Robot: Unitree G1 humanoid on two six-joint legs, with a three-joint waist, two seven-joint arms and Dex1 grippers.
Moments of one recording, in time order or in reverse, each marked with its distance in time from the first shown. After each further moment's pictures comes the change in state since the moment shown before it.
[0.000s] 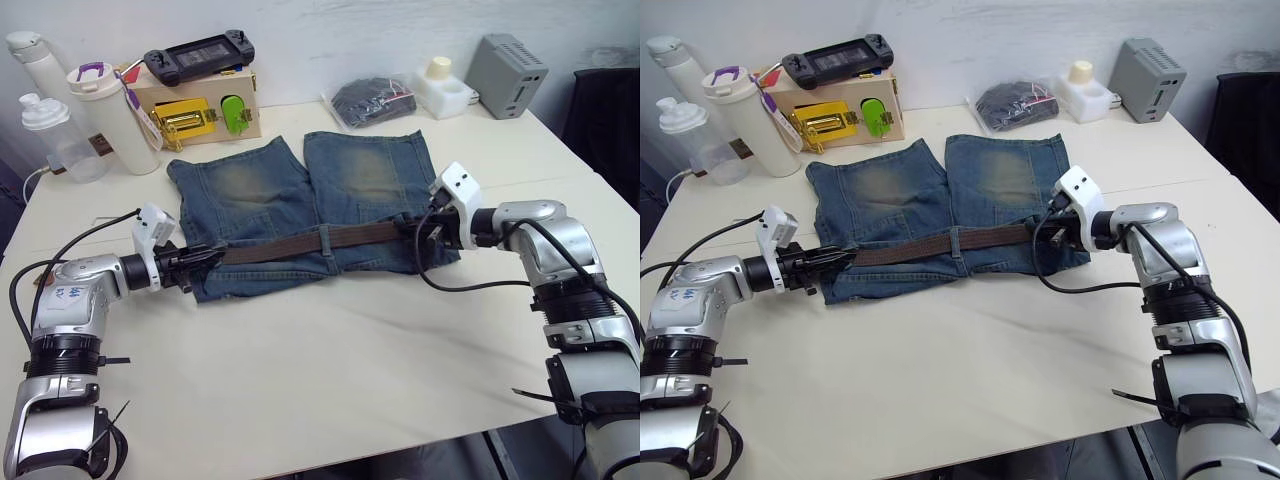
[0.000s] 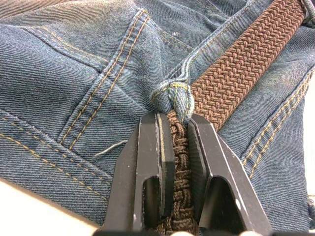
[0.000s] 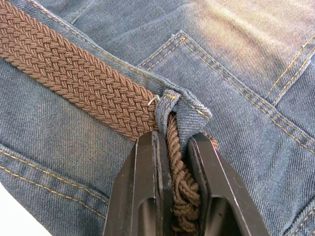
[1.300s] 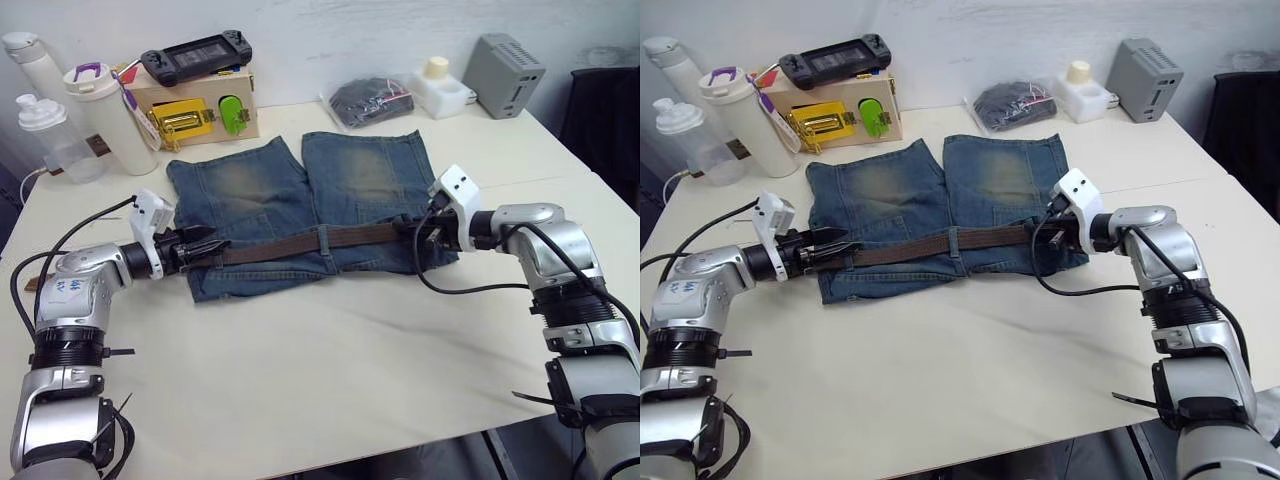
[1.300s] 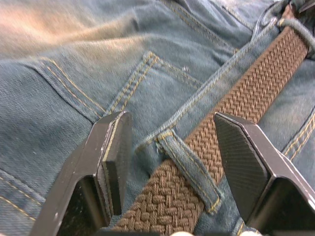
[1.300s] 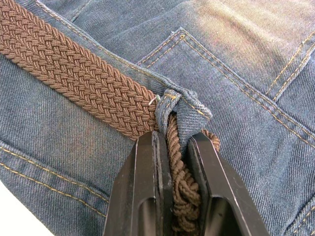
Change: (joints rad) left arm -0.026 -0.016 0.010 0.019 -0.022 -0.038 0.042; right arm 0.023 0.003 -0.002 -0.024 0.013 0.003 -0.024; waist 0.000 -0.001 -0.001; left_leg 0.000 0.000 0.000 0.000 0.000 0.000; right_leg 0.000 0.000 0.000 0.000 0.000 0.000
